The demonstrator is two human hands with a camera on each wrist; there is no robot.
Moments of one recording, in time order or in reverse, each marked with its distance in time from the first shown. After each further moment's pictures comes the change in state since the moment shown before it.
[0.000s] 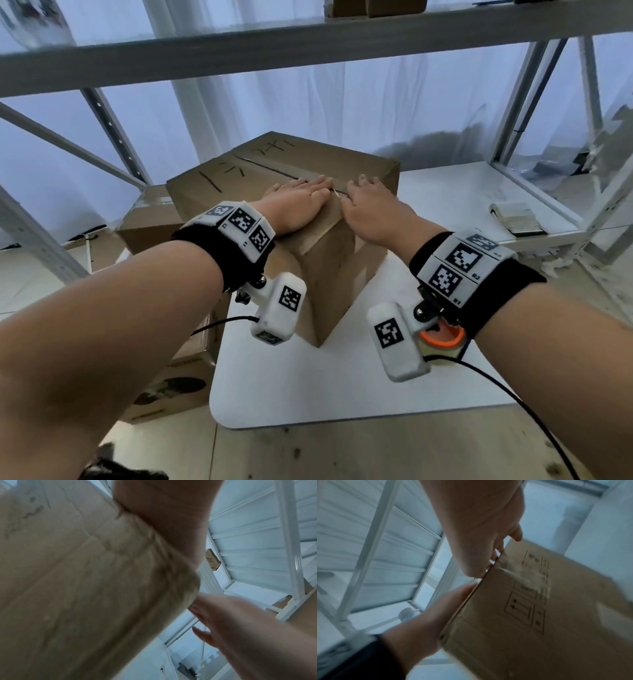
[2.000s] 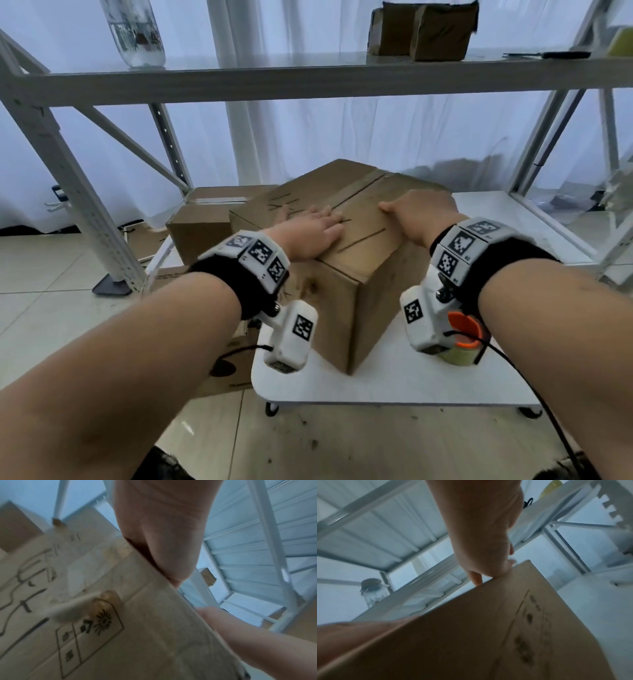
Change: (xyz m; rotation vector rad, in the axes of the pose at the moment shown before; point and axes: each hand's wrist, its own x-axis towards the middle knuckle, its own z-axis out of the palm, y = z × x) left_hand -0.083 -0.030 -0.002 0.075 -0.029 -0.032; right_hand -0.028 -0.028 -0.035 -0.597 -0.021 -0.060
